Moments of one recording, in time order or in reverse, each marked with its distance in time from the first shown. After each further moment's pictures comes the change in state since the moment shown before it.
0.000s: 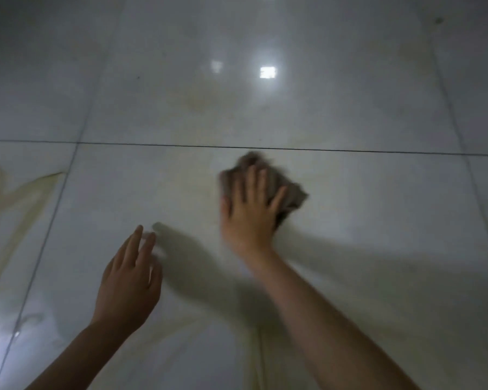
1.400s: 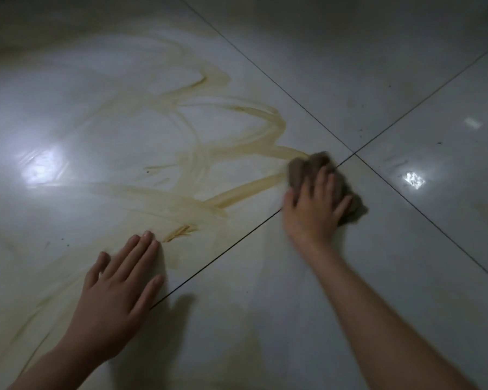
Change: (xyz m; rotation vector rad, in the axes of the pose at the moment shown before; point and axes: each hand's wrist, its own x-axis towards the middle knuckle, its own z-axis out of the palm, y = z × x) left_hand -0.156 -0.246 0.027 -0.263 0.270 -0.521; right_hand 0.009 -0.303 0.072 -0.064 -0.208 -0.491
